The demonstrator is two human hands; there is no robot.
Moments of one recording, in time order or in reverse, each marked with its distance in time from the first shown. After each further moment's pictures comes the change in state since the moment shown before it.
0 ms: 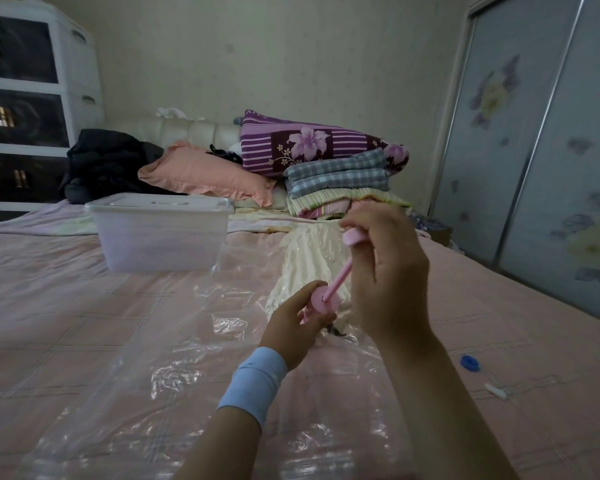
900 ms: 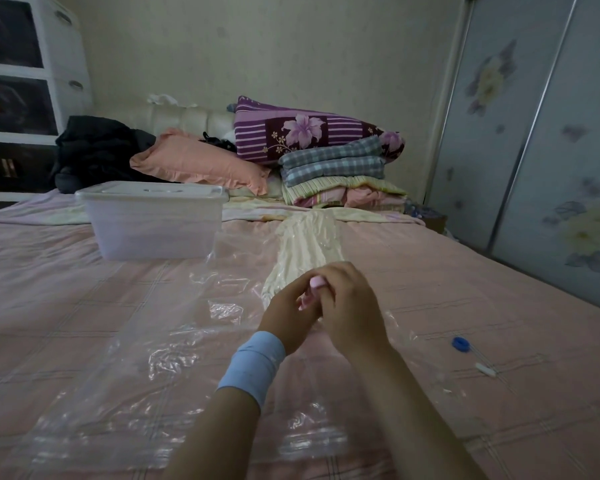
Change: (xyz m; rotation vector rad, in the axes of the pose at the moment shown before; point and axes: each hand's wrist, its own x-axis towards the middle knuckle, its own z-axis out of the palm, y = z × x) left_hand -0.003 -0.003 0.006 0.017 0.007 0.002; right_hand -0.080 0.042 0.033 -0.111 -0.412 0.319
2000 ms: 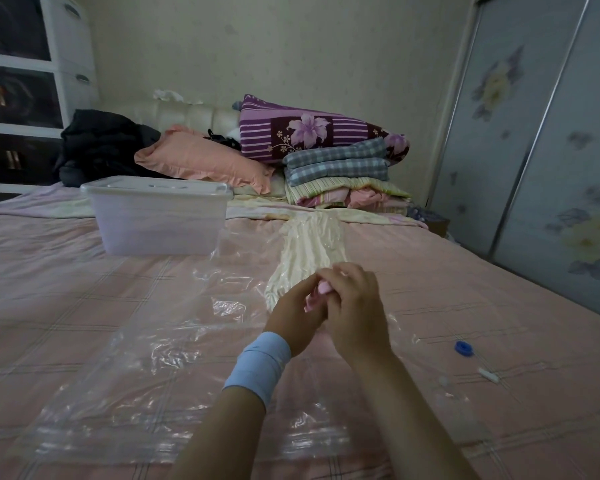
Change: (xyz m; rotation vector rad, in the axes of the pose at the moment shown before) left_hand 0.000 -0.005 0.001 0.020 -0.019 0.000; right_hand -0.006 -0.002 0.004 -0.092 0.010 0.001
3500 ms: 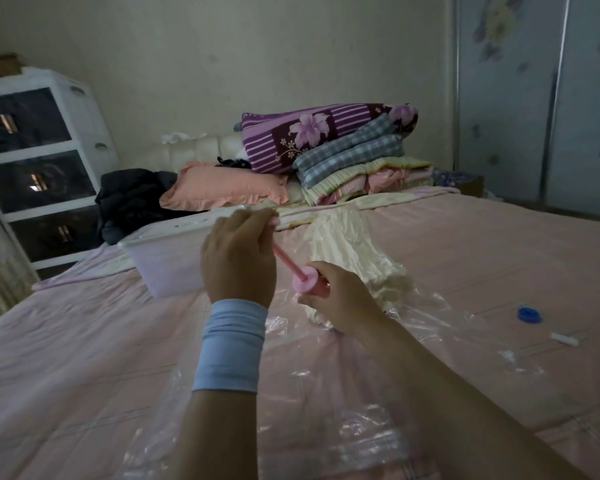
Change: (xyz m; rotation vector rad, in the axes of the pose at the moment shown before) left_hand 0.018 0.089 -0.106 0.921 0.657 0.568; right_hand 0.034 -0.007 0.064 0.406 -0.260 0.130
